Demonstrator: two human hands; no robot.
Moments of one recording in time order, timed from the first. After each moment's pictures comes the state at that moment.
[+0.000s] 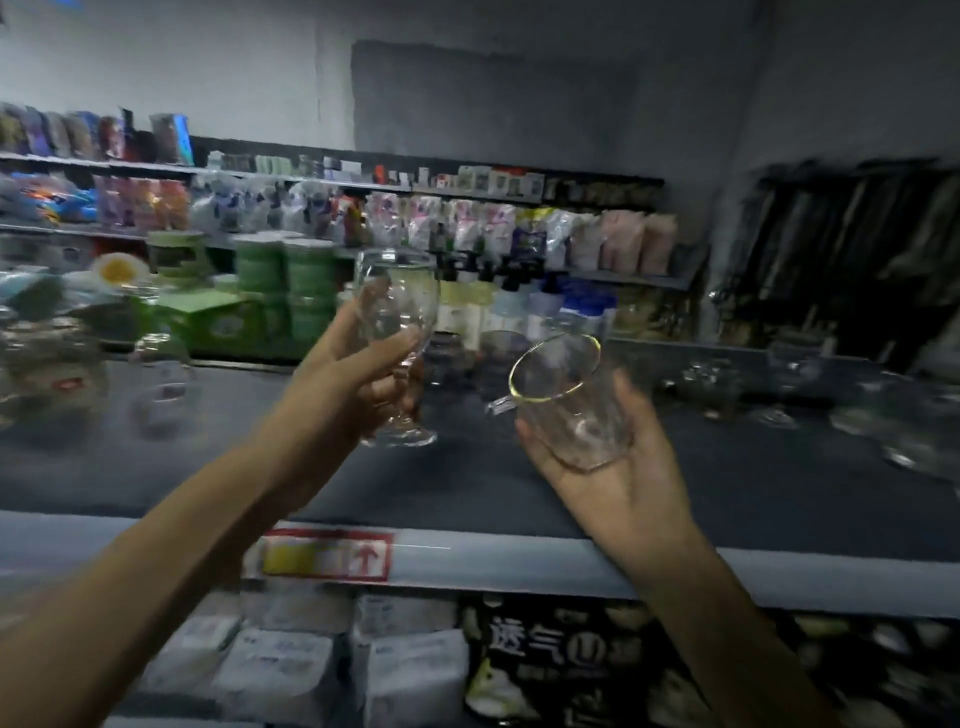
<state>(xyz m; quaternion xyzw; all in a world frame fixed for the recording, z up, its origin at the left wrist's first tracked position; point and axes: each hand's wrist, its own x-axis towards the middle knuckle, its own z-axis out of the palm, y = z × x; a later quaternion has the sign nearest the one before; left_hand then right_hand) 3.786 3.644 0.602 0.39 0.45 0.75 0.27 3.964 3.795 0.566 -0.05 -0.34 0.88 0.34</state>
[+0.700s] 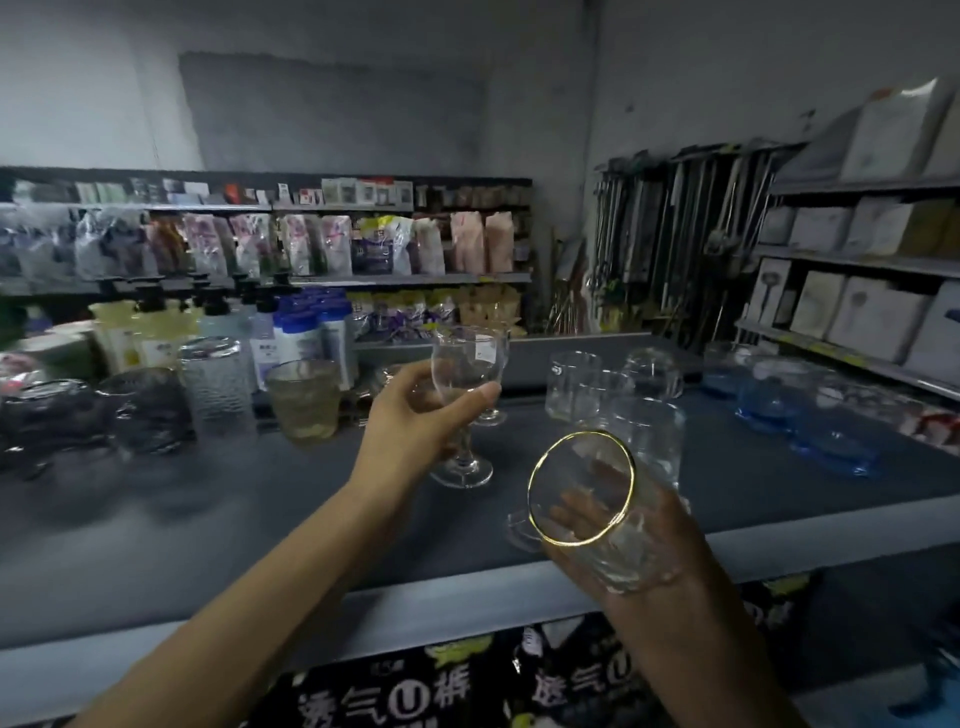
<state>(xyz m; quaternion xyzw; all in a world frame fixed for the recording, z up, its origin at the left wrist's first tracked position) 4.089 3.966 0.585 0.41 0.56 0.67 0.24 4.293 4.002 0.518 -0.07 -0.39 0.80 0.46</state>
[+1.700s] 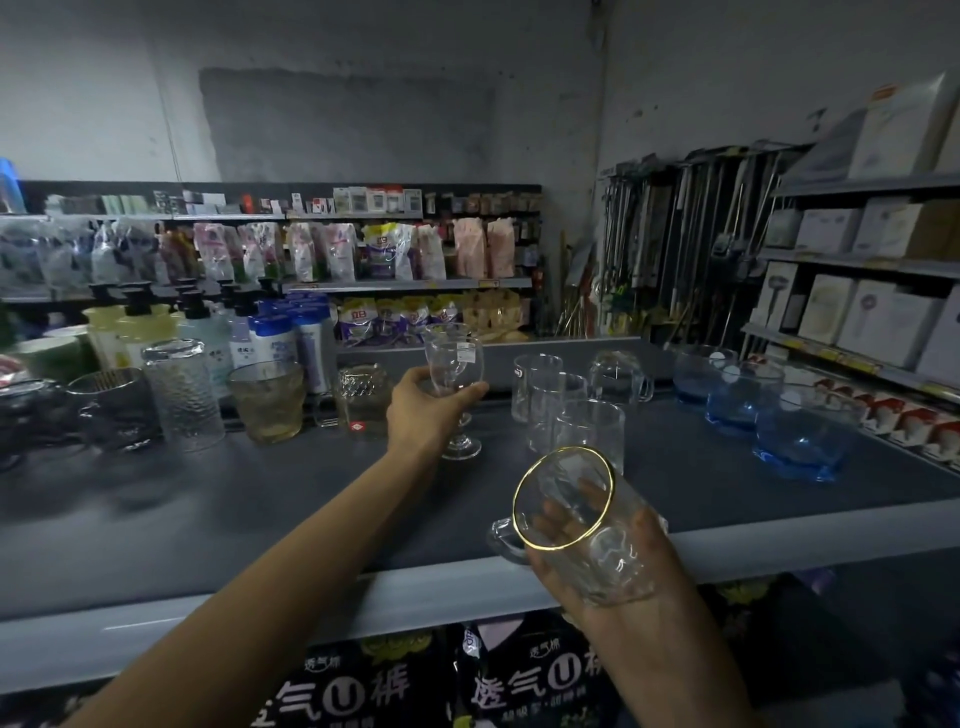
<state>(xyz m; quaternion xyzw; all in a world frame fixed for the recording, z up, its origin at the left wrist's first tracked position) 4.088 4.092 0.545 0.32 0.67 0.66 0.13 4.337 4.026 0.510 -0.08 -0.34 0.83 0.44</state>
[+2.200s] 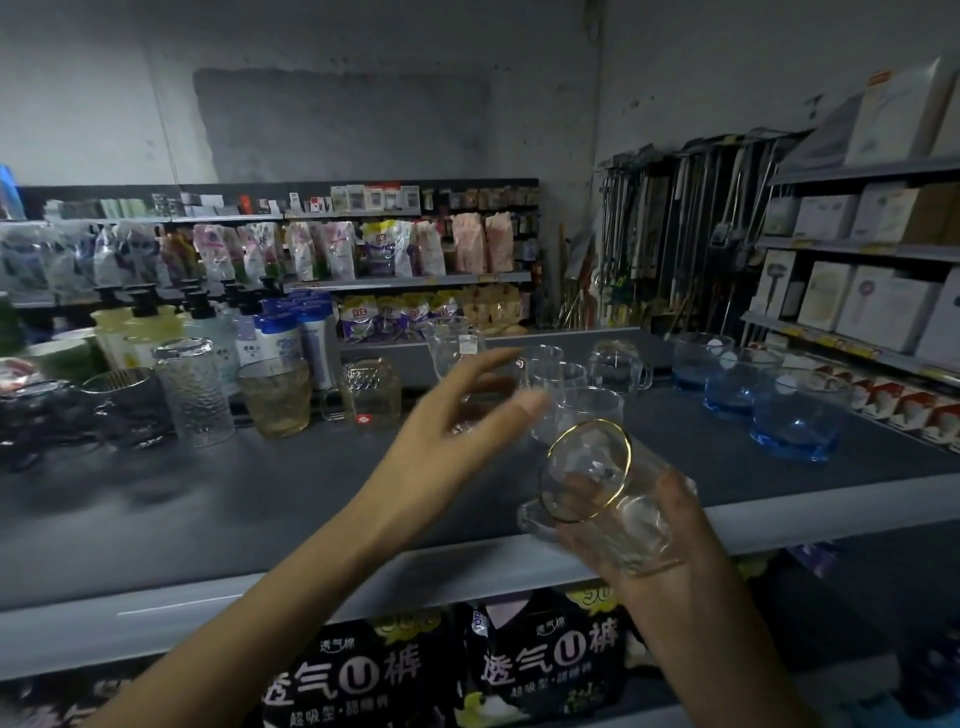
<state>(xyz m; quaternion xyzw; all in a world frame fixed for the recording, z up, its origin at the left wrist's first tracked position) 4.168 3.961 0.588 0.60 0.54 0.56 0.18 4.357 4.017 0.528 -0.11 -0.44 0.75 0.47</state>
